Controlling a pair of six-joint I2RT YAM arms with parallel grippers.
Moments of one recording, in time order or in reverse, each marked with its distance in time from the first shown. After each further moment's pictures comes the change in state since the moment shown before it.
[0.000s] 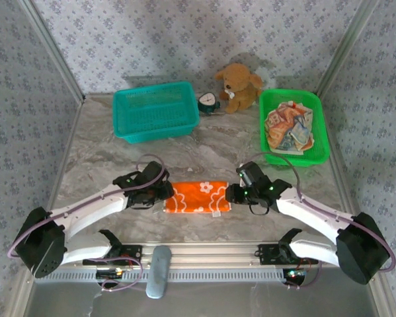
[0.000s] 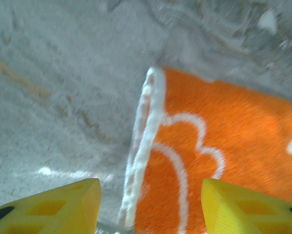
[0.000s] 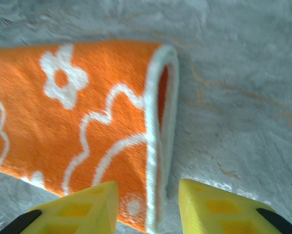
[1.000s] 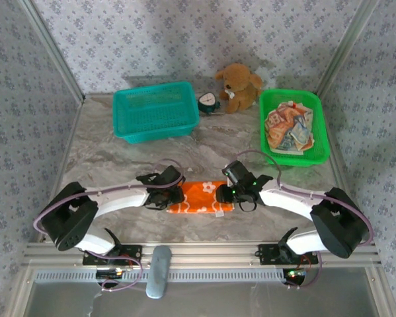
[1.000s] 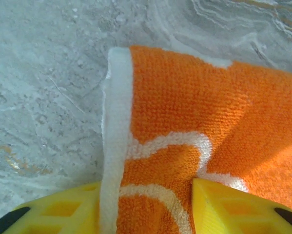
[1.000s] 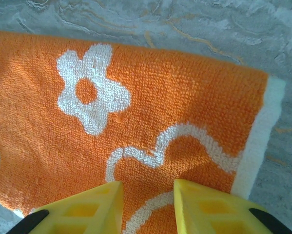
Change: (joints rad) left arm -0.097 0.287 0.010 0.178 -0.007 -0.028; right arm 0.056 0.244 0.042 0.141 0.000 -0.077
